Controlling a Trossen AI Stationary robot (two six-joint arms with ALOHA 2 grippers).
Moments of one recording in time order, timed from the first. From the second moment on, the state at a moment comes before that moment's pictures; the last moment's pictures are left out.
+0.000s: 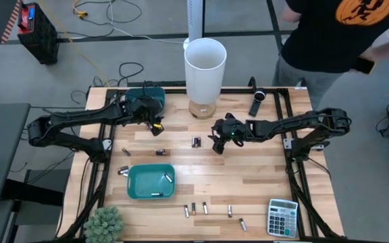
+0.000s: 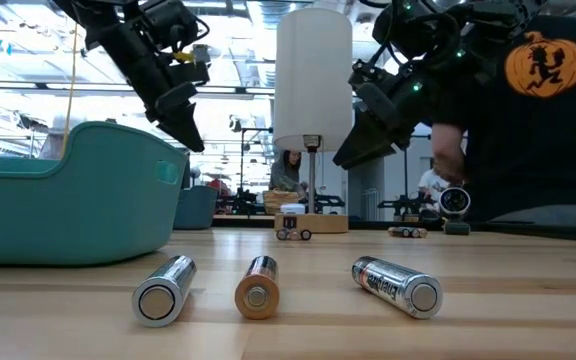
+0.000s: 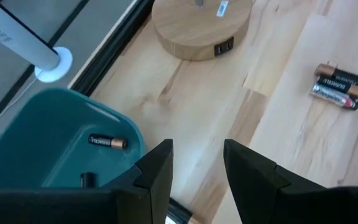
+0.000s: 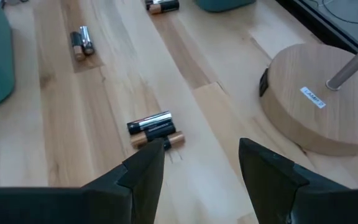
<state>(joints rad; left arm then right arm) 0.40 1.20 0.81 -0.41 -0.24 0.04 -0.09 1.49 0.77 0.07 0.26 0.18</state>
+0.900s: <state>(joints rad) 0.41 1.19 0.81 -0.44 -0.29 0.03 -0.09 1.49 0.77 0.12 0.26 0.13</state>
